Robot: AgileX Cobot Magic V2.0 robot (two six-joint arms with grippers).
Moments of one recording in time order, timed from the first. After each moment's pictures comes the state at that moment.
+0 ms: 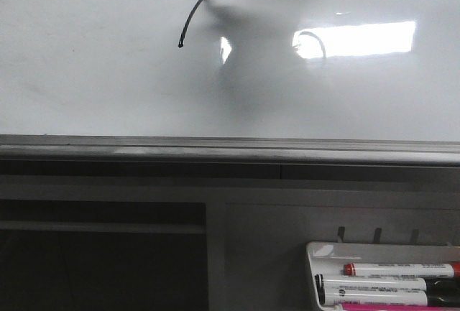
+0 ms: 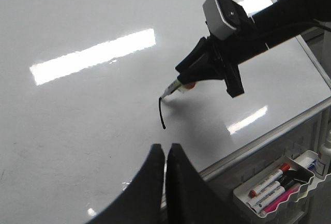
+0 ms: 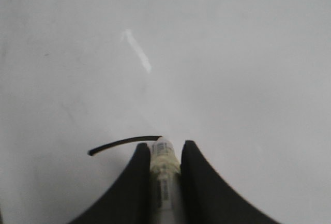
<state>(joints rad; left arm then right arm) -0.45 0.14 -0.66 -0.30 0.68 0.37 0.57 1.45 -1.21 0.08 0.26 -0.70</state>
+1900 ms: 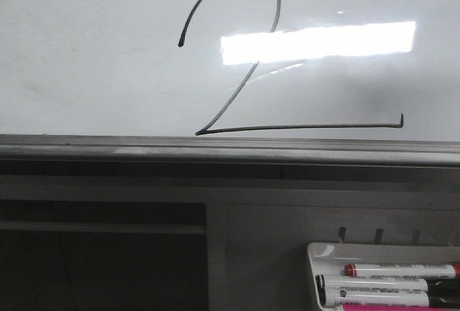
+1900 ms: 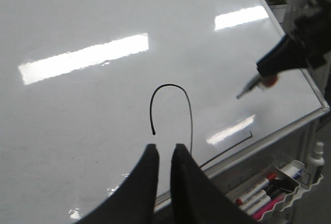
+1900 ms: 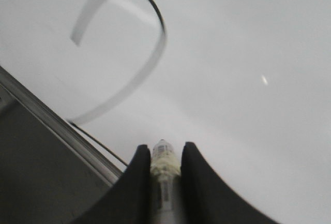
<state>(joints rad) -0.45 0.17 -0.66 -0.39 0.65 0.41 0.36 0.99 -1.00 0.32 0.62 -0.47</state>
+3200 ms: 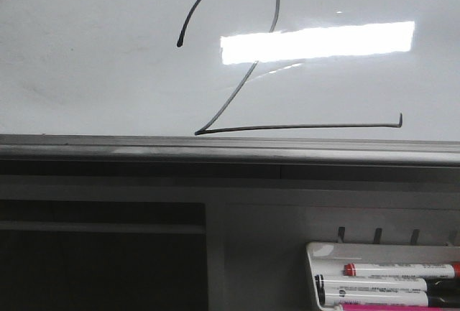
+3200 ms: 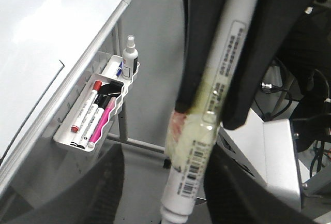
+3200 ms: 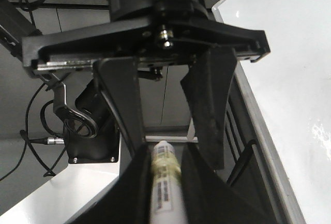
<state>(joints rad) -0.45 0.82 -1.00 -0.89 1.22 0.96 1.13 1.08 -1.15 0.49 0.55 -0.68</state>
